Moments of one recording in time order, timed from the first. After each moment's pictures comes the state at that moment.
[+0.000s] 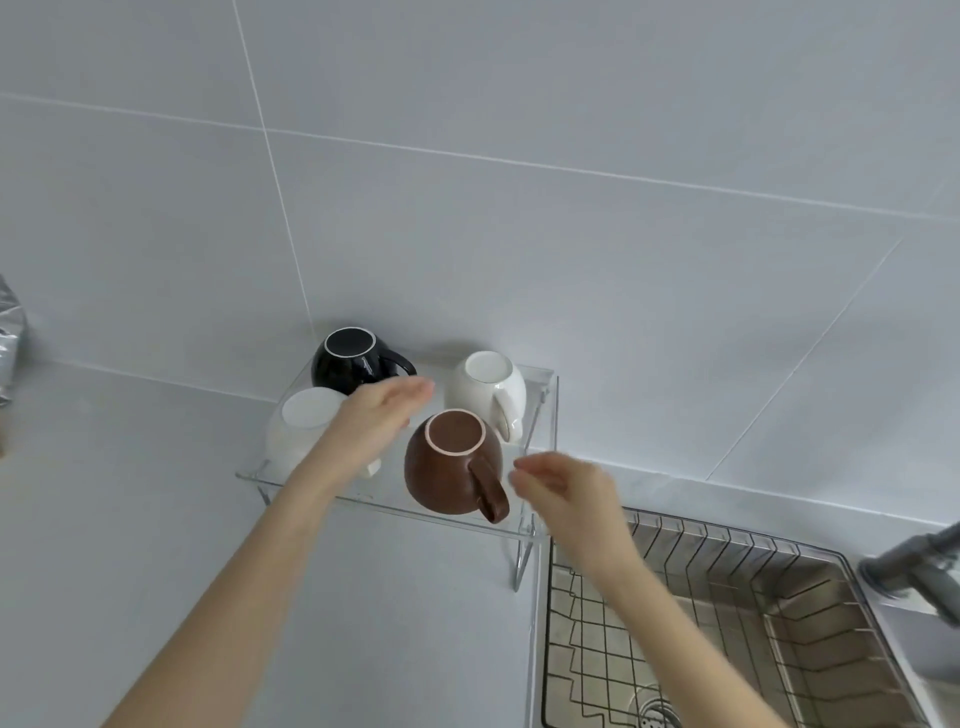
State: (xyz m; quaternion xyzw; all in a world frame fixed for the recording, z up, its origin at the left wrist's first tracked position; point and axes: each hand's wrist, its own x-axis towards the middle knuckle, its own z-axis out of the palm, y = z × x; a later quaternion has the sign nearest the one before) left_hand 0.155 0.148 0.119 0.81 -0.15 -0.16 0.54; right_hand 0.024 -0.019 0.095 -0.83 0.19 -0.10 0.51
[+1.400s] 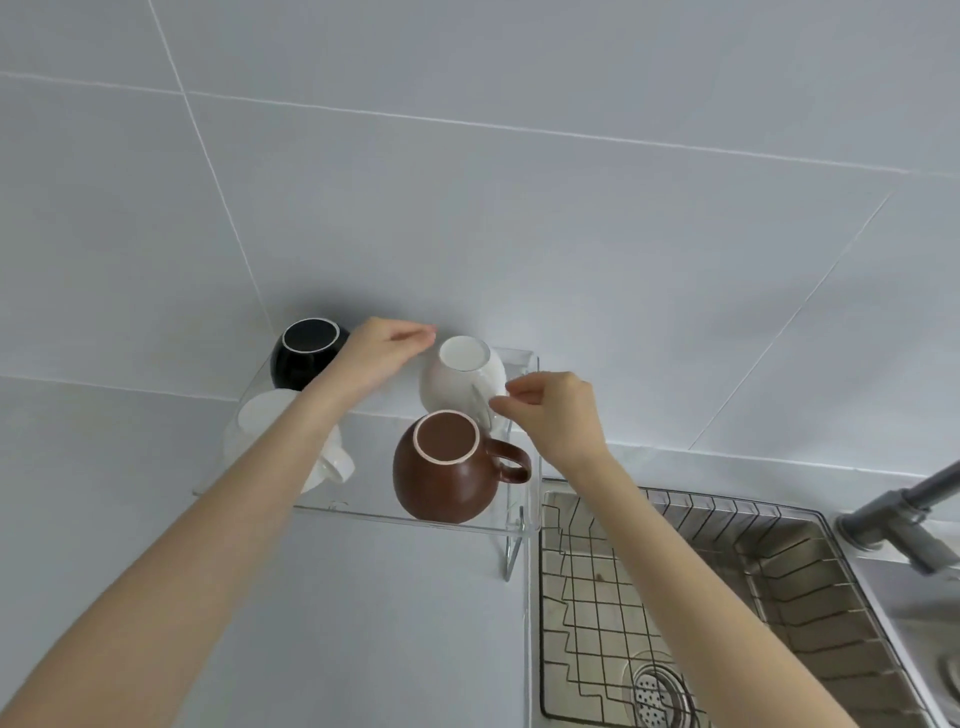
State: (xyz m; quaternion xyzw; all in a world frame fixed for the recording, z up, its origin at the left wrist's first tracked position) left_hand 0.212 0.102 0.130 0.83 -0.23 -0.14 0.49; right_hand 0.087 -0.042 0.112 -0.85 0.24 -0.14 0.44
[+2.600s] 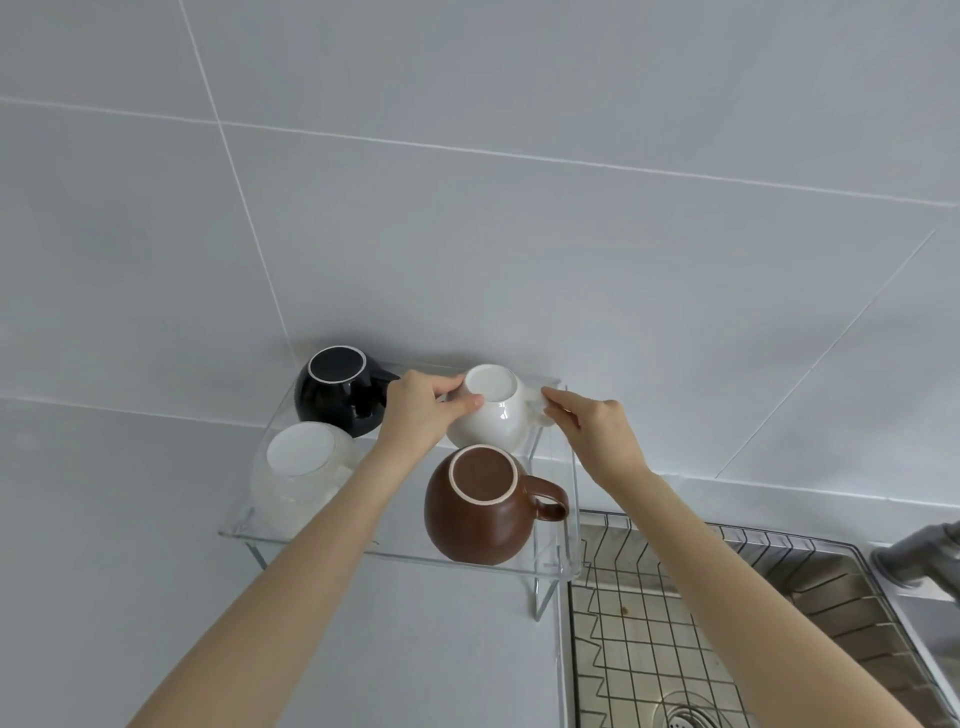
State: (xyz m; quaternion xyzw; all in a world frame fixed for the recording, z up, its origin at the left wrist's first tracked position) left_hand 0.220 0.088 0.087 0.83 -0.23 -0.05 0.51; right_hand 0.122 -0.085 0.071 -0.93 0.14 -0.21 0.26
